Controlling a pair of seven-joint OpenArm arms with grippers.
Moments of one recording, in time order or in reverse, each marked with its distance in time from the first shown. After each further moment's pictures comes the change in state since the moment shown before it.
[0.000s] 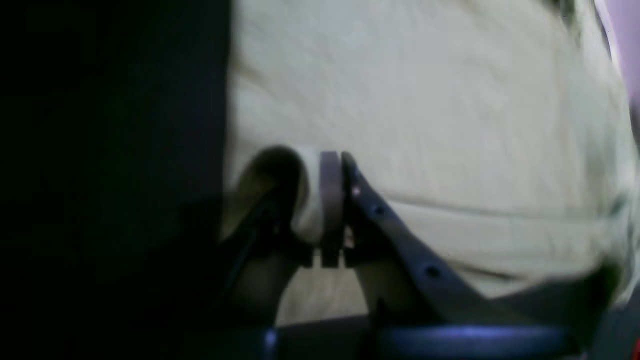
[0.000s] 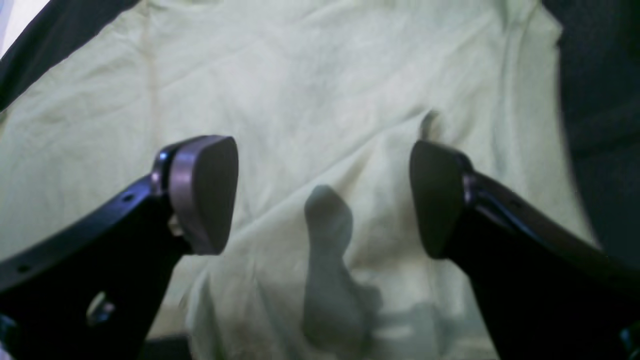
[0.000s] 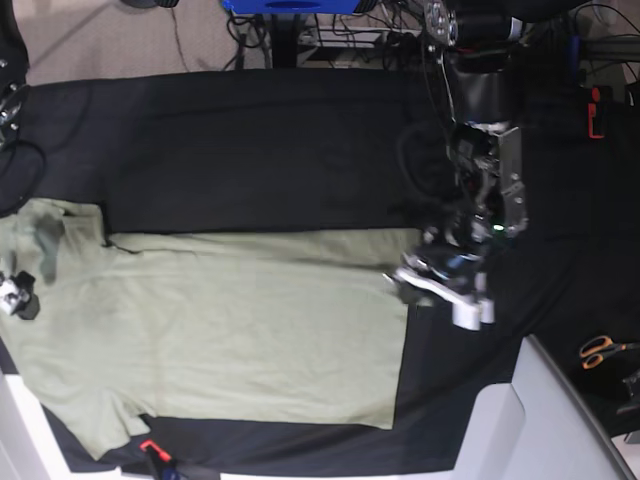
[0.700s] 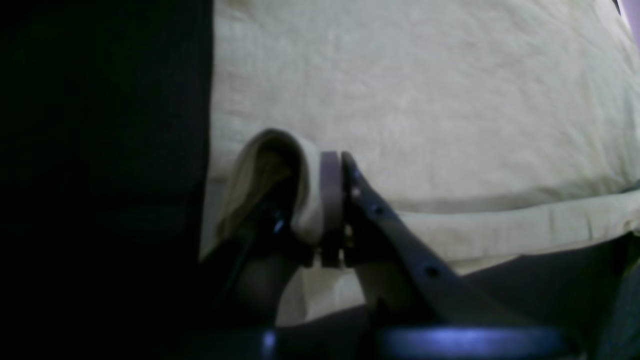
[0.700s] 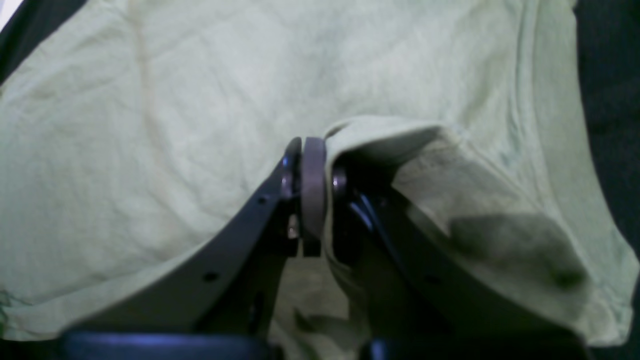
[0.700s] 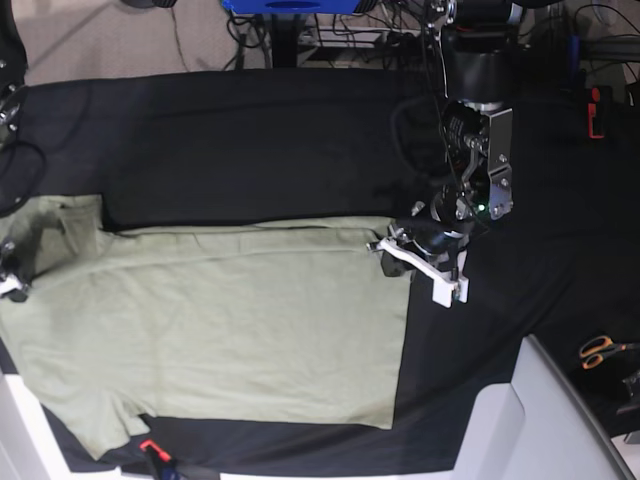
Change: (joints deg) left arm 3.7 -0.7 7.5 -0.6 1.4 0.5 -0.5; right arm 0.9 0.4 -0.5 -2.1 -0.2 0.1 -4.5
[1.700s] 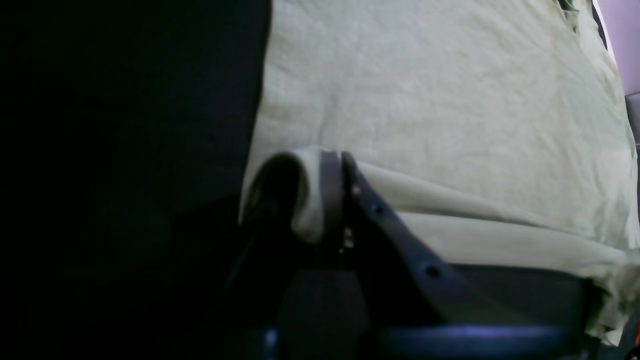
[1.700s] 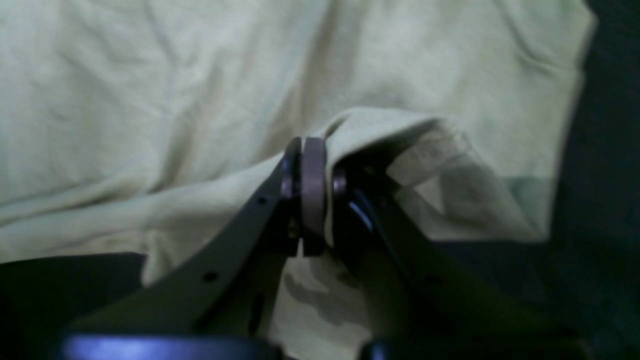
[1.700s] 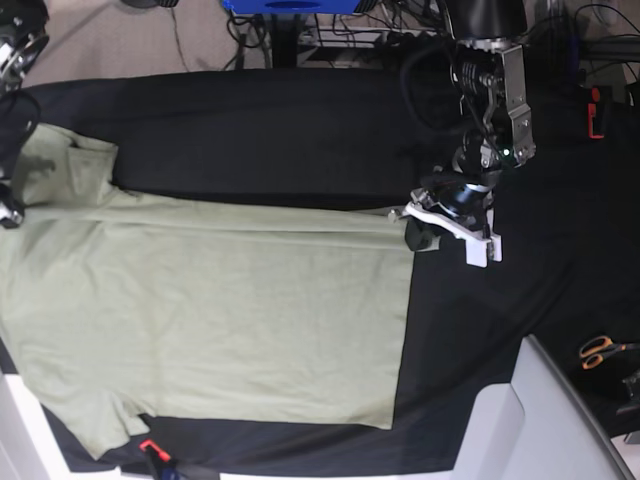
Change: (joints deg) left arm 12.3 1.3 -5.5 15.0 -4.4 0.0 0.3; right arm -12.4 -2.7 13.5 13.4 0.0 5.2 -17.6
